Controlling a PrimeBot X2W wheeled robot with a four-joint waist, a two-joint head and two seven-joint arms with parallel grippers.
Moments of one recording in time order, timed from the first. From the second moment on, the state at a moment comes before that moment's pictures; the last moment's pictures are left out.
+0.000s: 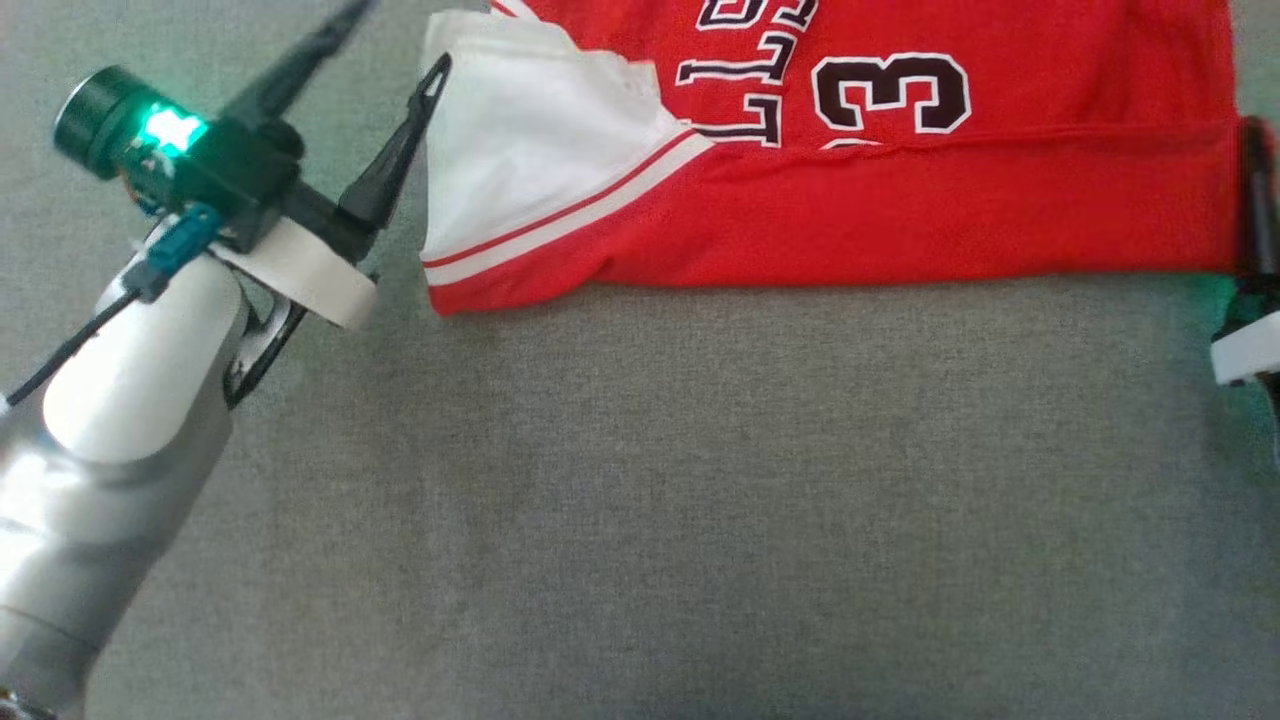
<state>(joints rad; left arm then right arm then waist) -0.91 0.48 -0.79 0.48 -0.40 -0.10 -0.25 -0.43 -0.47 0.08 0.40 0.40 0.13 -0.18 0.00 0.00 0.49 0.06</state>
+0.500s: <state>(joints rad) -0.44 0.31 -0.55 0.39 -0.55 -0.02 -0.26 -0.37 -0.42 0.05 0.41 0.41 0.13 -0.24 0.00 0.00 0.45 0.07</state>
